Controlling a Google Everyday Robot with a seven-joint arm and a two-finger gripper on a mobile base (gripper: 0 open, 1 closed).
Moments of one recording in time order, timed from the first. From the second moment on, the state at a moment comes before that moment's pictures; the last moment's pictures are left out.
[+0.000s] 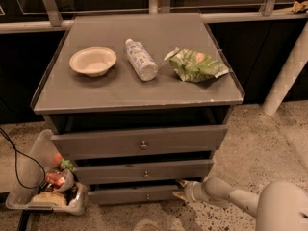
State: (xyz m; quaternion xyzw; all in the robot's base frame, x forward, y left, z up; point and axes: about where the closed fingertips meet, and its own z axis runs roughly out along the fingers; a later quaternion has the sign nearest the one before) arm 0.554 -0.141 0.174 -0.57 0.74 0.14 0.33
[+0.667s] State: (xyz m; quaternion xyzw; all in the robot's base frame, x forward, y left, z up) arm 0.554 -0.141 0.178 -0.57 0.74 0.14 0.33
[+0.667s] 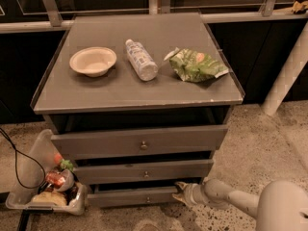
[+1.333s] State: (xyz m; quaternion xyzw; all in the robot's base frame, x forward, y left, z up) arm 0.513 -0.161 0.191 -0.57 0.74 0.15 0.32
